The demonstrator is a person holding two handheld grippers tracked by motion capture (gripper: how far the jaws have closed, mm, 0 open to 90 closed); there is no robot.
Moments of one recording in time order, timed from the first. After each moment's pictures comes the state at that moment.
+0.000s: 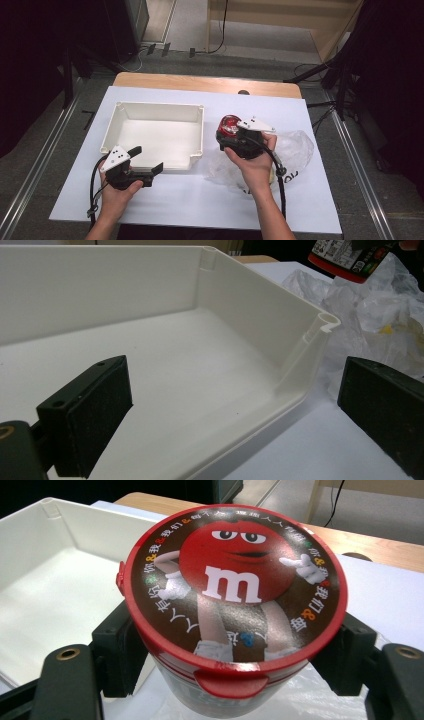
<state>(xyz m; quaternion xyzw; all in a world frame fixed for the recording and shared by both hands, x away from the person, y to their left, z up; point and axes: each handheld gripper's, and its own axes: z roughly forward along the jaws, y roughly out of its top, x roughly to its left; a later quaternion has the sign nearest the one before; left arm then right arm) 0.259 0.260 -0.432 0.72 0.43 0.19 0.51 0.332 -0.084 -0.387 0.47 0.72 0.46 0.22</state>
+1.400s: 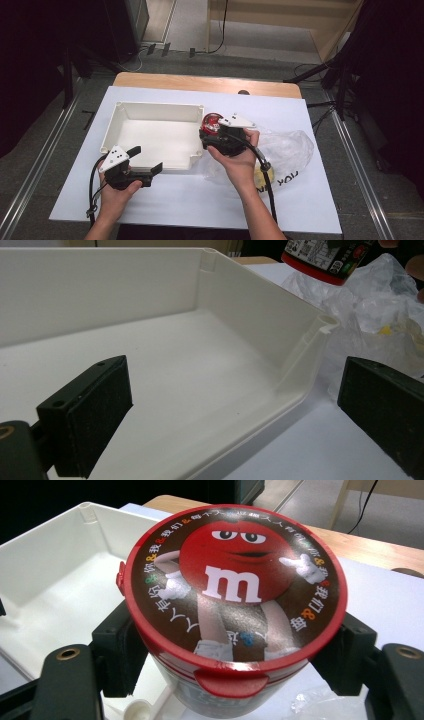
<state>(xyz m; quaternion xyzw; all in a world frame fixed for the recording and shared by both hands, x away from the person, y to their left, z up) 0.258 0.262 -0.431 0.72 0.42 0.20 0.51 0.336 -0.043 -0.382 0.45 0.73 0.47 0.20</state>
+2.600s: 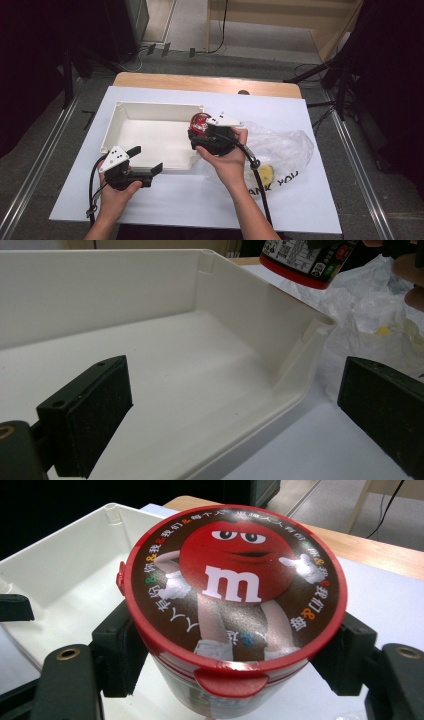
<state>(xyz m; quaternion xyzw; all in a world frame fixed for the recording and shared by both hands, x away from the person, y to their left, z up) 0.258 0.261 -0.430 0.72 0.42 0.20 0.51 0.336 -0.016 -0.380 0.43 0.74 0.48 0.19</state>
